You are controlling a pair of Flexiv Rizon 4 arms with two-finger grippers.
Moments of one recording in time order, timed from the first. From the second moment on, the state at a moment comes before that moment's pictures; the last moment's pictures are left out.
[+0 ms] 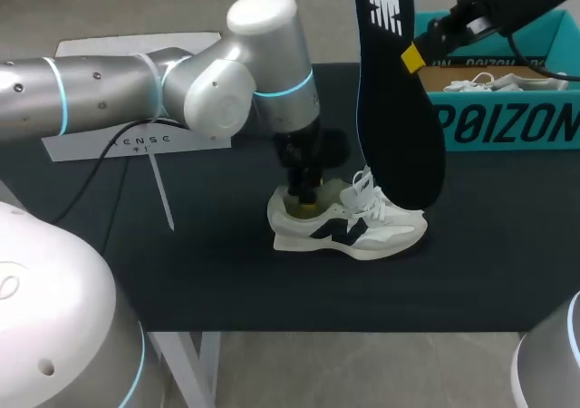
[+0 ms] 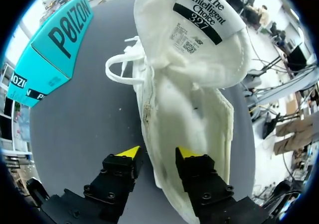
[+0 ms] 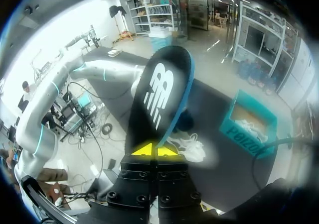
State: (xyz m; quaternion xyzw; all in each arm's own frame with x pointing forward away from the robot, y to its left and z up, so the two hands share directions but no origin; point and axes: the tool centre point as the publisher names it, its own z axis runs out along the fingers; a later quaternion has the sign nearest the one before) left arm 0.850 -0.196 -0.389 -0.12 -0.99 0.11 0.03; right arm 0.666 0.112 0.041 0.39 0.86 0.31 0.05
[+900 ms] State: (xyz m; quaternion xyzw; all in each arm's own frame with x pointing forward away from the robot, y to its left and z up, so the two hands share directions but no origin) left arm 0.861 -0.210 -0.375 -0.14 -0.98 0.15 0.04; right arm 0.666 0.112 0.041 0.39 0.86 0.31 0.05
